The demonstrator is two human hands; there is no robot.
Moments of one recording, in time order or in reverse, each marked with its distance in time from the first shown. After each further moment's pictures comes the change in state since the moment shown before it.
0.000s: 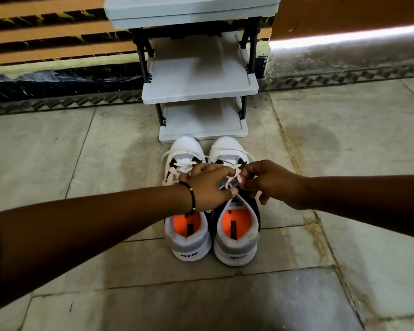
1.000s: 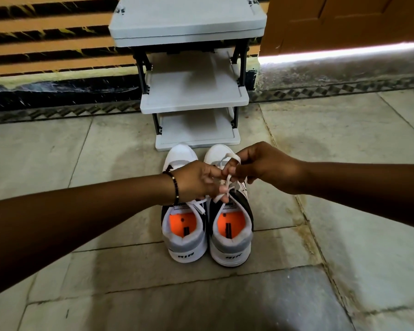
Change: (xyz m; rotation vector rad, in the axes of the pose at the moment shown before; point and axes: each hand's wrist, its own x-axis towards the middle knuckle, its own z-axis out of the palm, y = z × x) left_hand -0.017 0.007 -0.036 -0.557 -0.182 0.136; right_hand -0.018 -0.034 -0.016 0.040 0.024 -0.260
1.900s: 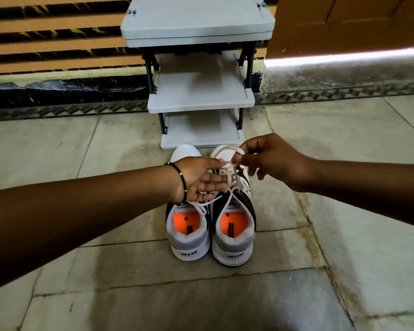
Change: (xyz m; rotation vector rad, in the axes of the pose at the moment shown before) left_hand -0.005 0.018 -0.001 -0.593 0.198 -0.464; right_hand -0.002 -0.014 0.000 -0.047 0.146 -0.015
